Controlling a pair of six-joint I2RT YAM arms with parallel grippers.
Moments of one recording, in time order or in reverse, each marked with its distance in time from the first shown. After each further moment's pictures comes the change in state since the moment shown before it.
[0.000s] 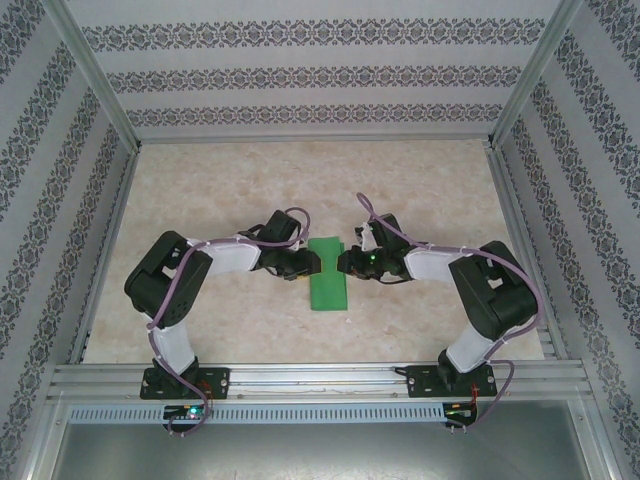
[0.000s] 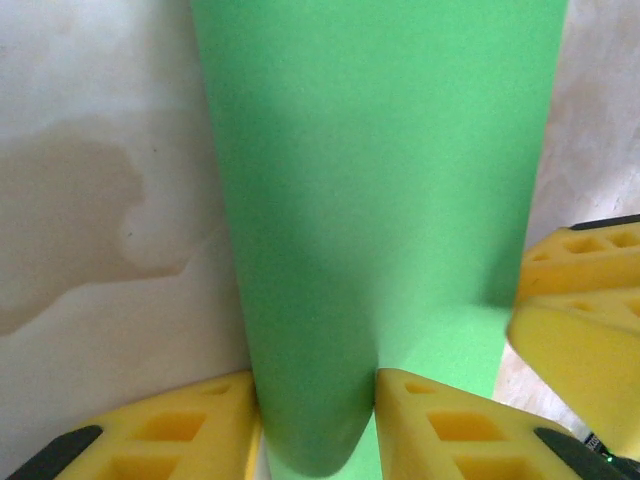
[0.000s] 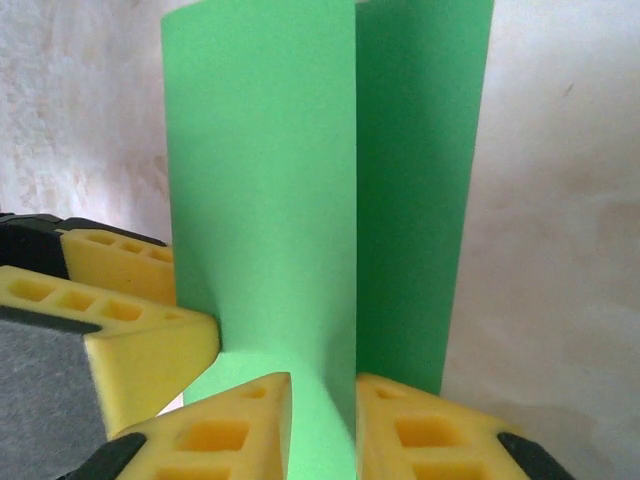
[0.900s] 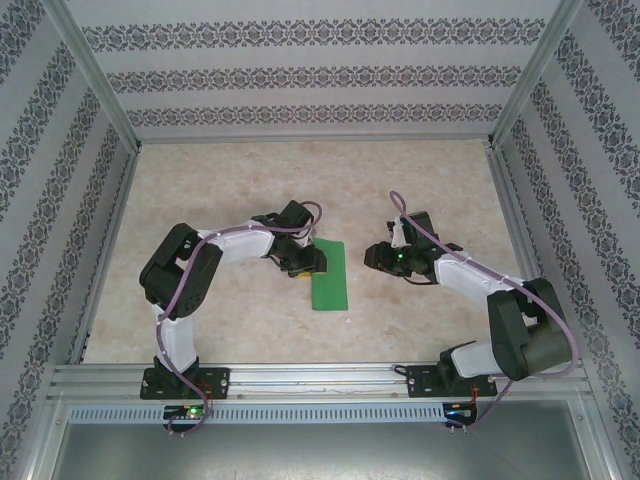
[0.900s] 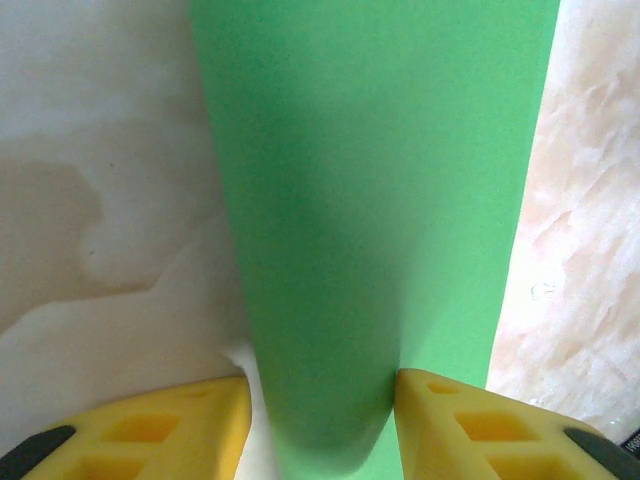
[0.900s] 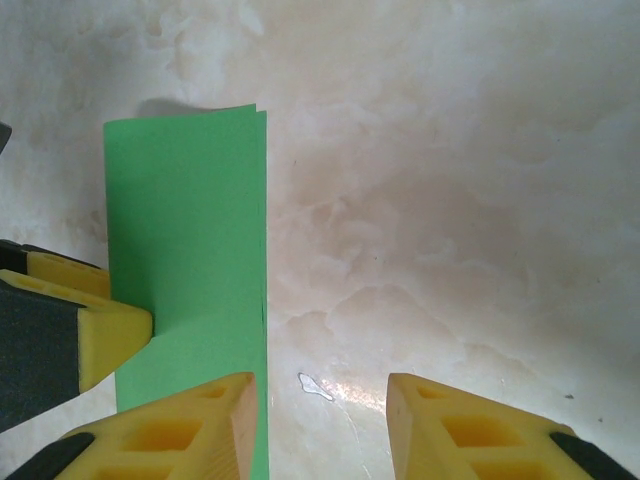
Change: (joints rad) left arm -0.027 0.100 0.213 -0.294 -0.038 0.082; right arm -0.153 -0.251 -0.055 -0.222 0.133 -0.135
